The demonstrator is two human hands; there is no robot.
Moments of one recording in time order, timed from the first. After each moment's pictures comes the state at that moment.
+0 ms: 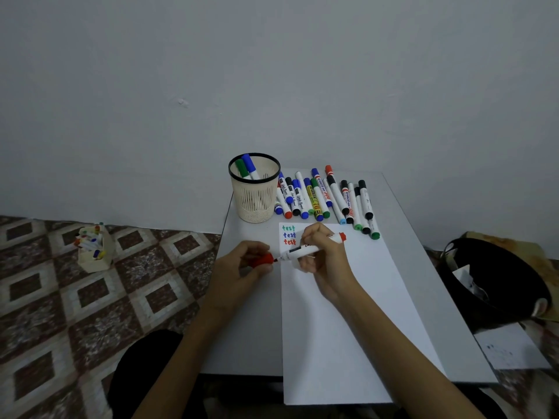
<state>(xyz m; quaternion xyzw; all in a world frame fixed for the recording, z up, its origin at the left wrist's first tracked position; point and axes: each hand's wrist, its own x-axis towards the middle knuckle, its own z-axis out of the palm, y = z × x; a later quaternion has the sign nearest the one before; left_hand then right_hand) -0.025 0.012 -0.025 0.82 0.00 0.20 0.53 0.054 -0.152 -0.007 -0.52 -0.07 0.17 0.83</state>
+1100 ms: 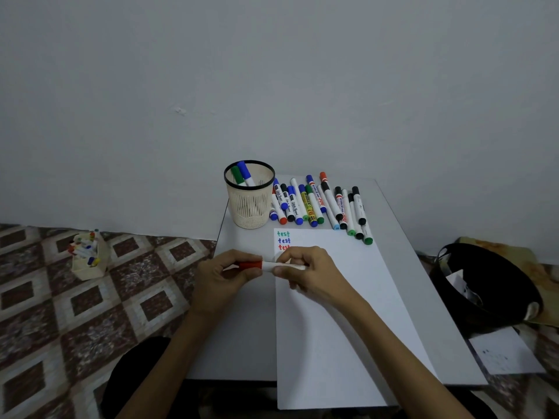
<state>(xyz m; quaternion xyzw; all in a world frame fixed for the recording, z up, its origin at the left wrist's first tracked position) -0.032 0.018 -0.017 0.79 -0.03 0.27 0.55 0.042 -0.162 0.004 -0.82 -0.28 0.12 0.48</state>
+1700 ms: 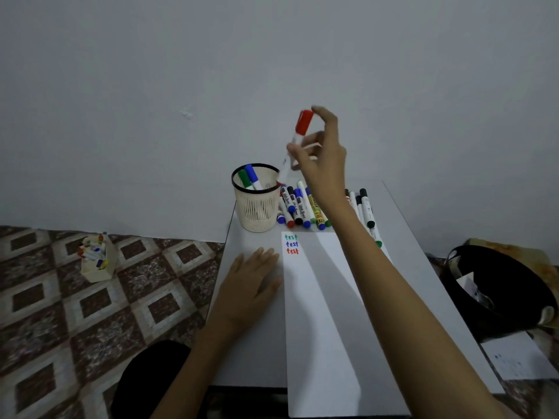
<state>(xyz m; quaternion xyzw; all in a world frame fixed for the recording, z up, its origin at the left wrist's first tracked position) -0.018 0.011 -0.035 0.96 -0.06 0.13 0.25 0.128 -0.105 0.112 -0.73 -0.28 -0.25 0.58</state>
